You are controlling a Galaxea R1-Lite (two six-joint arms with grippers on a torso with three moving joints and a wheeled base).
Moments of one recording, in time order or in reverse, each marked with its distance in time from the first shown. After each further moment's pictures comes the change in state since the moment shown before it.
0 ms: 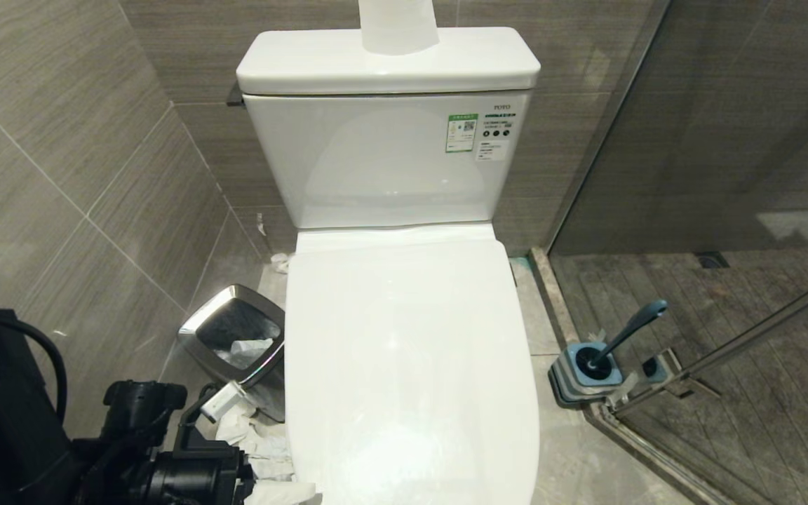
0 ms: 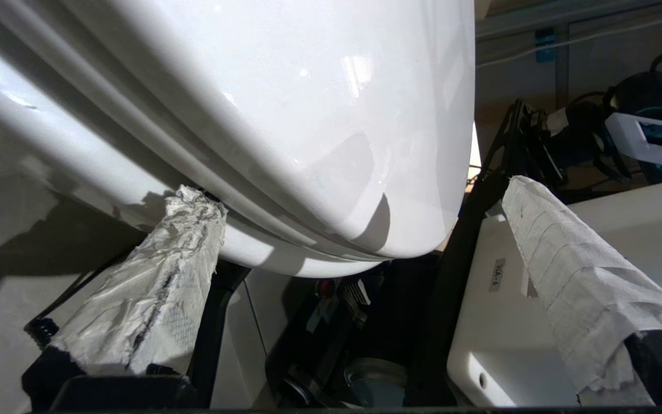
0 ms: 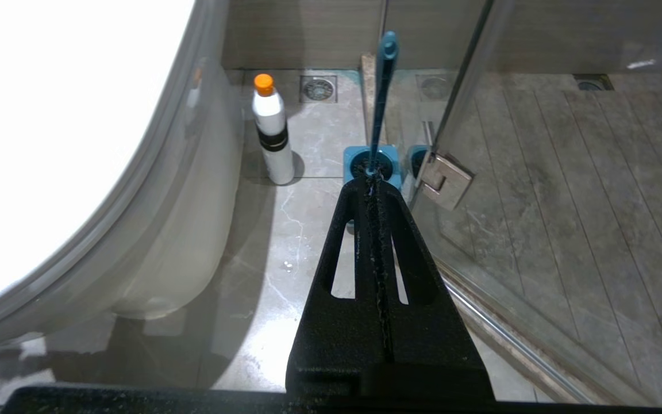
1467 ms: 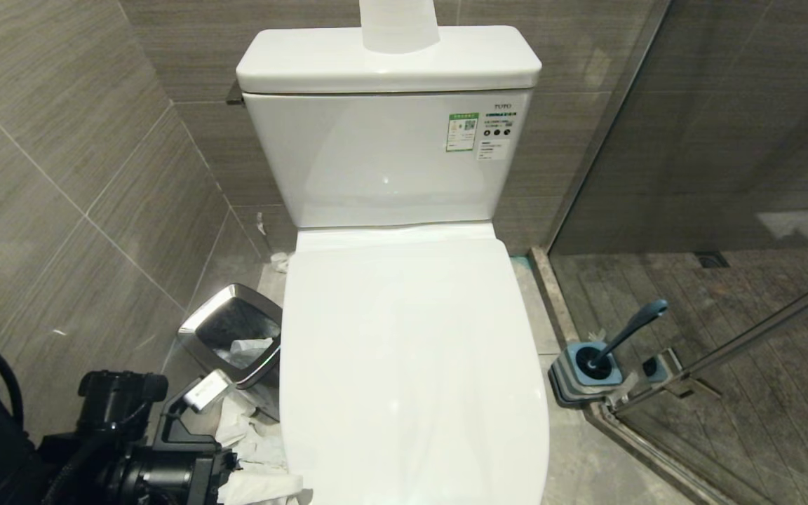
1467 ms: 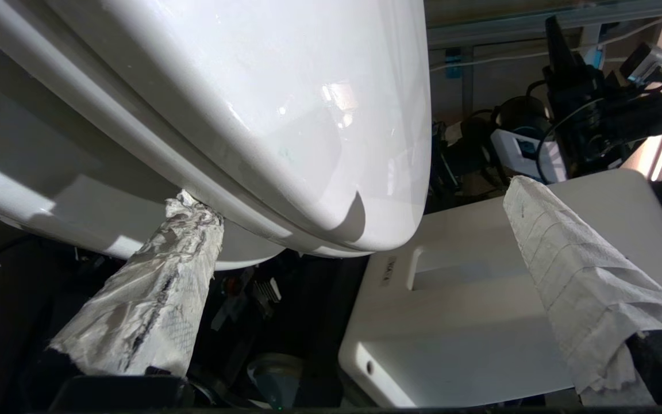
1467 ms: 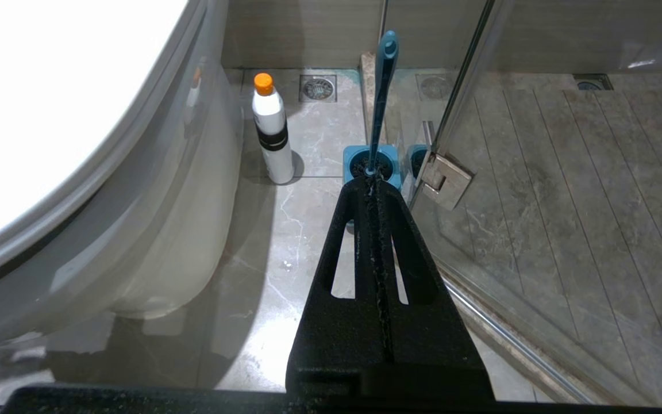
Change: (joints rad) left arm 0.016 -0.135 0.002 0.006 -0.145 -0.219; right arm 0.000 0.000 0.000 0.000 0.000 0.000
